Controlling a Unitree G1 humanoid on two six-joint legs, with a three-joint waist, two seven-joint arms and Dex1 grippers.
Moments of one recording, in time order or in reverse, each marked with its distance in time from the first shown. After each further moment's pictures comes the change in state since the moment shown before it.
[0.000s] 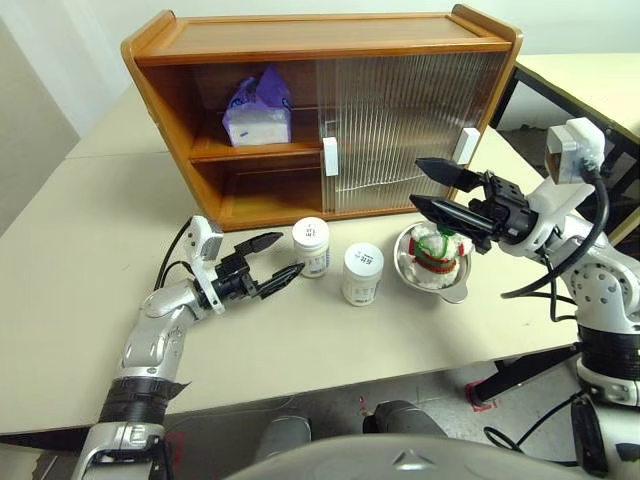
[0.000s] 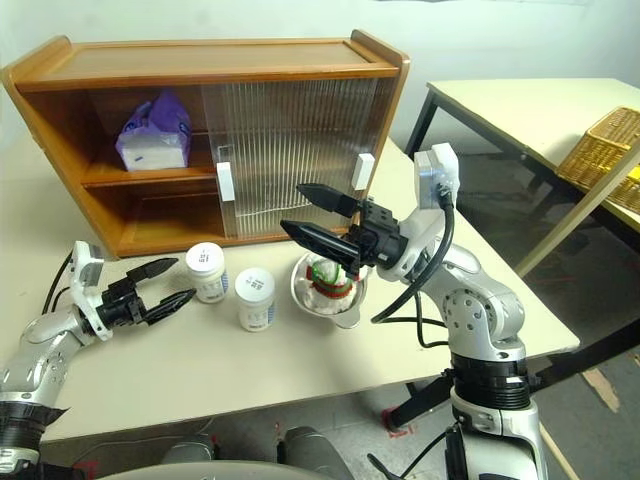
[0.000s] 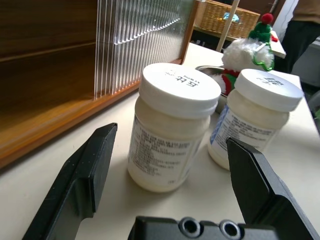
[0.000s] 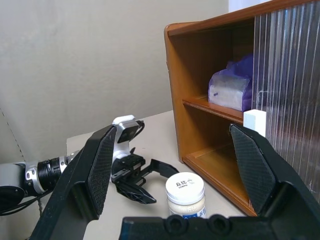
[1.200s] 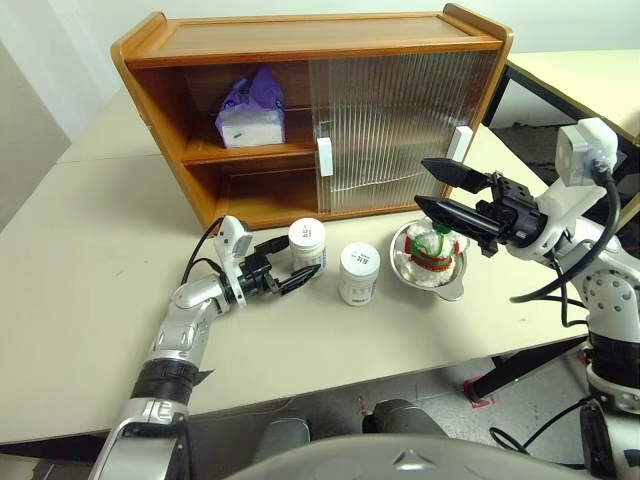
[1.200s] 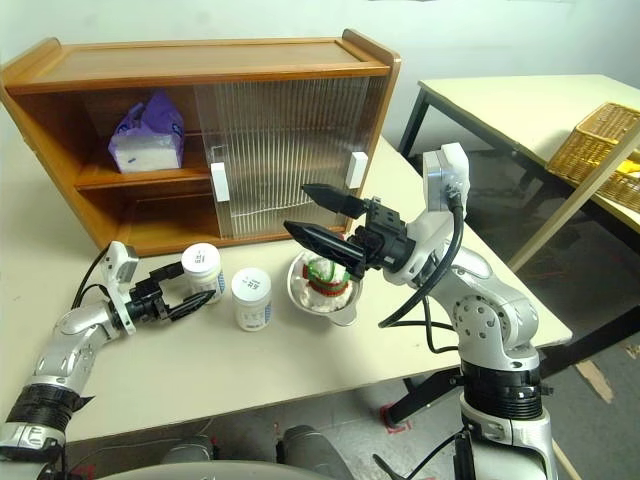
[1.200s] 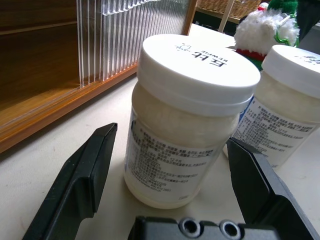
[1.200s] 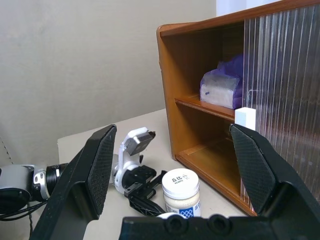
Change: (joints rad) left arm -0.091 -0.054 -0.067 0.196 0.098 -0.085 0.021; right arm 0.031 -0.029 -0.020 -0.059 0.037 0.019 -0.048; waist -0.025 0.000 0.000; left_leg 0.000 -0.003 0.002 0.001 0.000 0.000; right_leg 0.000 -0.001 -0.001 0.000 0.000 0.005
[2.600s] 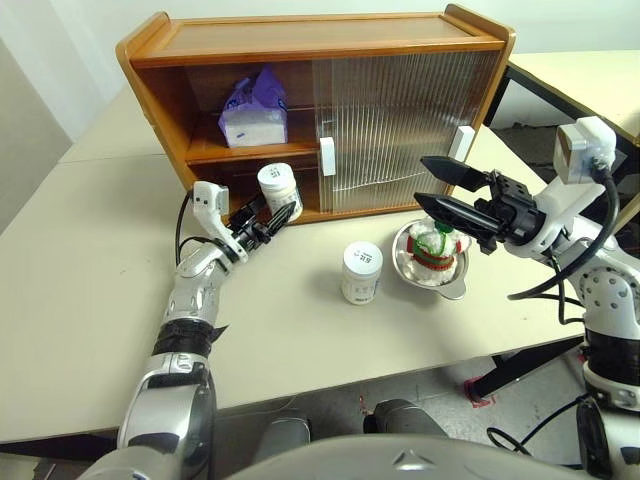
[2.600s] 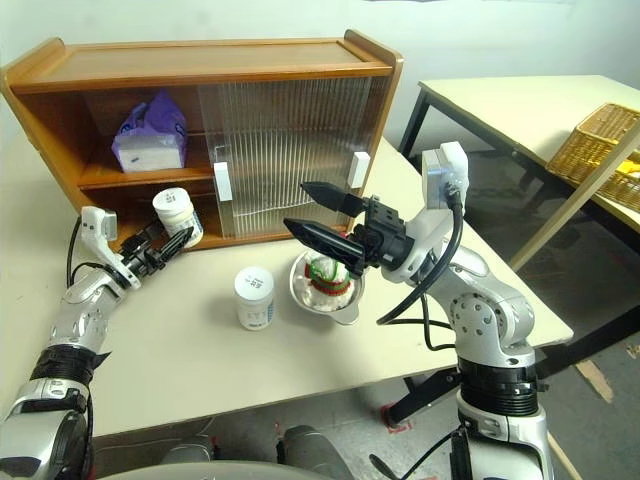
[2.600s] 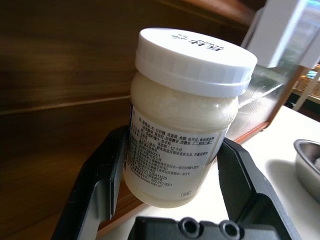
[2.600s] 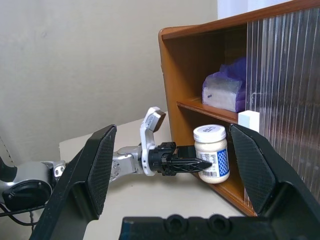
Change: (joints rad) left arm -0.217 -0.085 0.152 0.222 -0.022 -0.031 0.281; right arm -0.013 0.014 0.001 0.021 -0.003 -0.003 0.009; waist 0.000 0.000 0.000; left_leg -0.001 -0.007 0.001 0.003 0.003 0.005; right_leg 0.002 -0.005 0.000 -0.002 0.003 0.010
